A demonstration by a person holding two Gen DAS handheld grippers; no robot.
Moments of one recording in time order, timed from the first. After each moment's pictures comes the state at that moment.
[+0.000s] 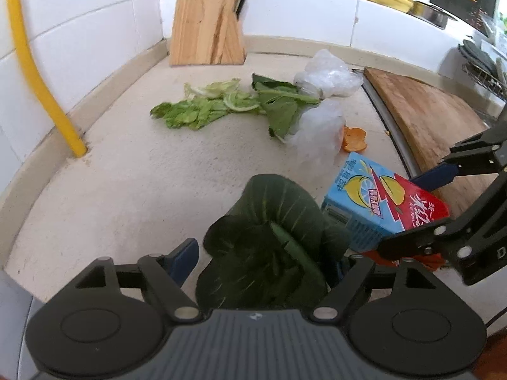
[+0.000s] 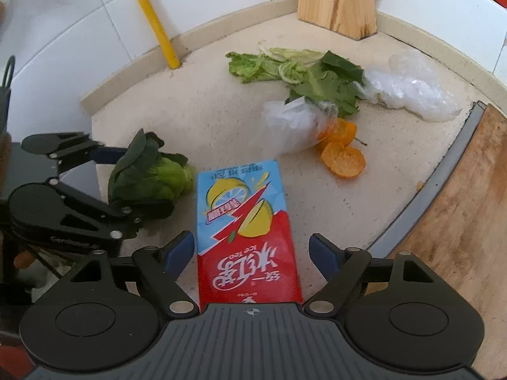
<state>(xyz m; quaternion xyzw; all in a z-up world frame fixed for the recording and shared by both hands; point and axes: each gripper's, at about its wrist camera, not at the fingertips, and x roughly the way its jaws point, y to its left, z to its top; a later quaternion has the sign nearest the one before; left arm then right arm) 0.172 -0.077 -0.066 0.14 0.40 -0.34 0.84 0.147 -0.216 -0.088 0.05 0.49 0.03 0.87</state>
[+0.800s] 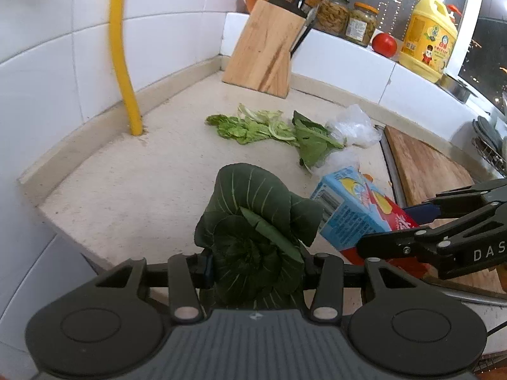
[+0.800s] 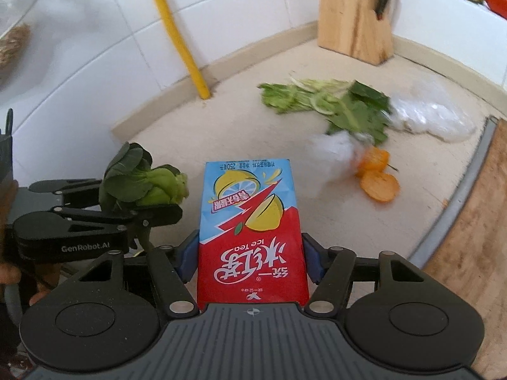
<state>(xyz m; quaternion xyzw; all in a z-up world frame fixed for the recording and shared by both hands) 0.152 -0.007 -0.032 0.01 0.39 -0.29 0.87 0.140 -0.185 -0.059 0.08 0.44 0.06 0.89</state>
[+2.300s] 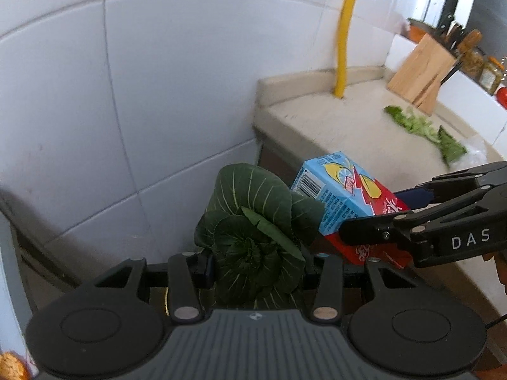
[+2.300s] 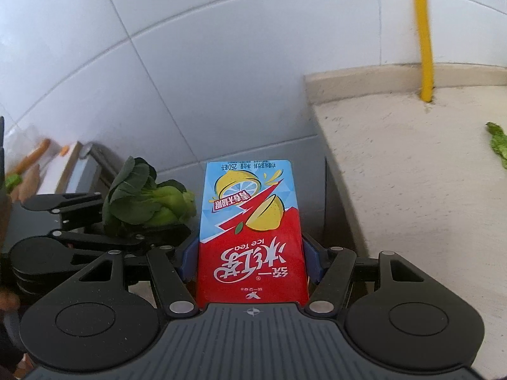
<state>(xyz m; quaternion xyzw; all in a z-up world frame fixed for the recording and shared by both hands) 0.063 0.169 -0.066 -0.07 0.42 -0.05 0.90 0.173 0.013 -0.088 -0.04 0.46 0.27 0.84</state>
